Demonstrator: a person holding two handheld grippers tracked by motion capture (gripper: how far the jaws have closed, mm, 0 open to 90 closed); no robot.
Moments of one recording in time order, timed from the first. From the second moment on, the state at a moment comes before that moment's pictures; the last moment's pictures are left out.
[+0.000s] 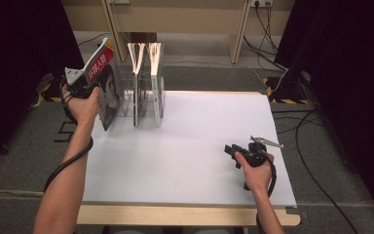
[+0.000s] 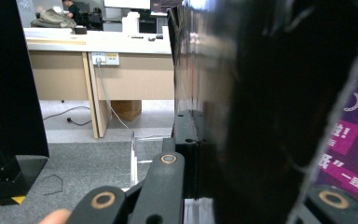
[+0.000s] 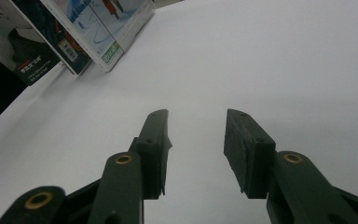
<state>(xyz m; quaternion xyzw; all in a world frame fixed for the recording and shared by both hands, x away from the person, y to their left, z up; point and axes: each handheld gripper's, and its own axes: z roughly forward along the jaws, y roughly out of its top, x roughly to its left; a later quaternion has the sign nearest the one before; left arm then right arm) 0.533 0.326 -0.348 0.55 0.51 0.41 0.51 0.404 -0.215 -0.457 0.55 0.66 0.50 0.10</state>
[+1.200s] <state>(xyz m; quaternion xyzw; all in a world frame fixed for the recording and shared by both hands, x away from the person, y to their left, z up) 0.544 0.331 -0.352 0.57 0.56 0.32 0.51 0.404 -0.216 -0.459 0.56 0.66 0.49 0.09</state>
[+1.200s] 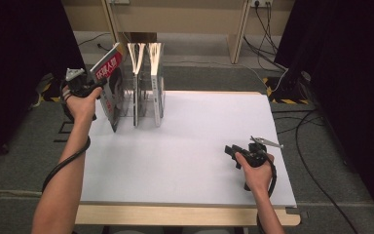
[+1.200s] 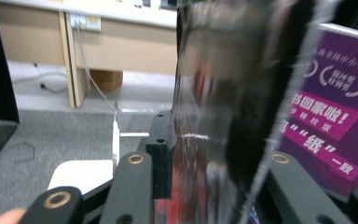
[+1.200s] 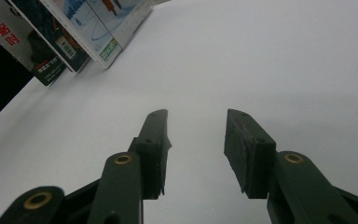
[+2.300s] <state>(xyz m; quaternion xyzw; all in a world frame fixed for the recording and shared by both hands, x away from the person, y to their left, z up) 0.558 0.330 -0.357 0.58 0.60 0.27 0.48 0.404 -0.216 -0.461 0.56 0.67 0.49 0.09</state>
